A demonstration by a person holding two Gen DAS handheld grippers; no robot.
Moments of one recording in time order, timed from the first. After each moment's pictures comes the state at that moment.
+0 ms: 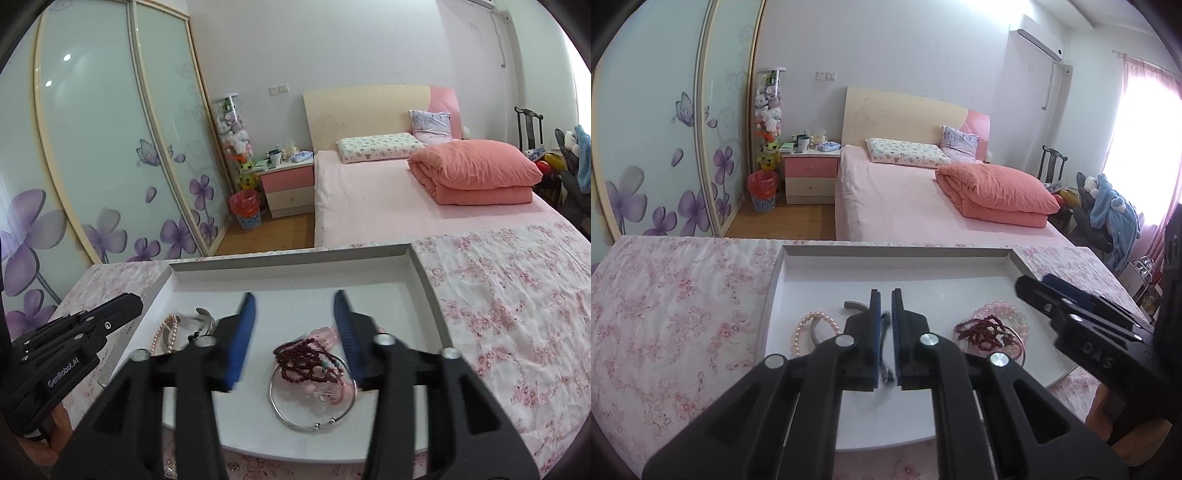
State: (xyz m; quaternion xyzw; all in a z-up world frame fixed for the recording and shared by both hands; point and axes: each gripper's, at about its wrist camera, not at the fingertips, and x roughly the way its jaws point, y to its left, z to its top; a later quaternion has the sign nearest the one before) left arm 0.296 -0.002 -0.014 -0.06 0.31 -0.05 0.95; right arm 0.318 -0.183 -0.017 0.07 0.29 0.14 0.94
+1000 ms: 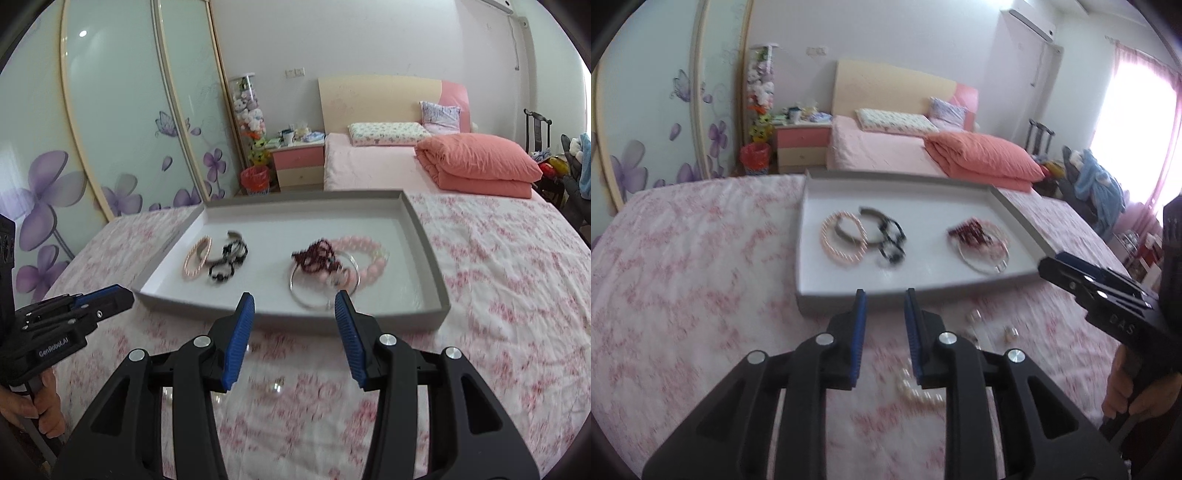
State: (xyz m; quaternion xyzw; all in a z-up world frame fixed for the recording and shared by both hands) left arm 0.197 0.025 -0.034 -0.05 0.36 -0.09 0.93; right arm 0.230 -0.186 -0.028 0.03 0.32 0.17 0.93
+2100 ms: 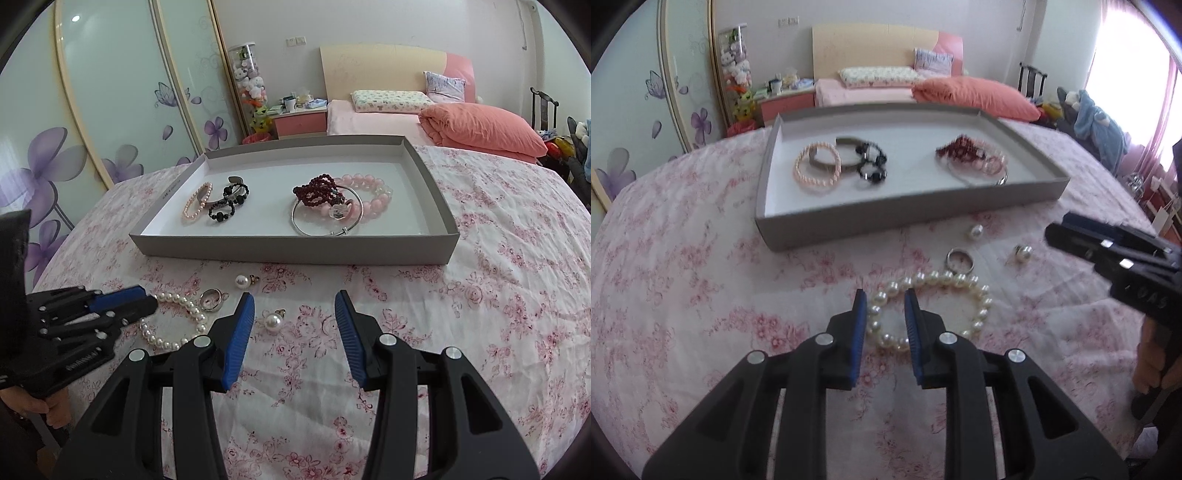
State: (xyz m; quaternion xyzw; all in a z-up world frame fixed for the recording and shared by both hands) left arm 0.195 -0.003 -0.083 0.02 0.44 -0.10 0.89; right arm 0.210 -0.189 -0.055 0.03 0.38 0.17 0.91
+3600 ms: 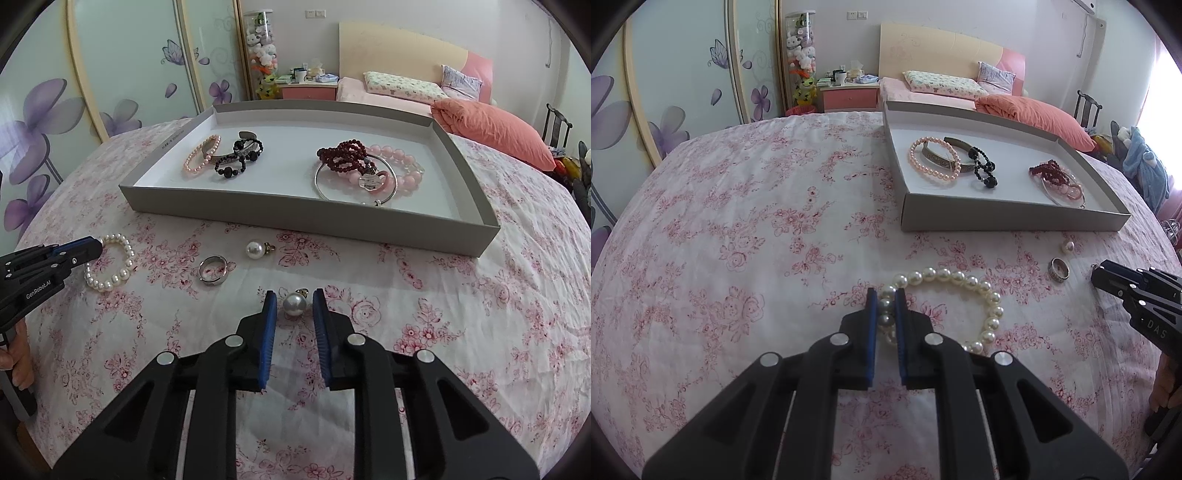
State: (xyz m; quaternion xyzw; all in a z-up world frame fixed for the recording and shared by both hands) left arm 0.181 0.075 -0.083 -0.03 0.43 0.01 0.90; right arm 0.218 -0.156 -0.076 -0.05 0.42 0.17 0.89
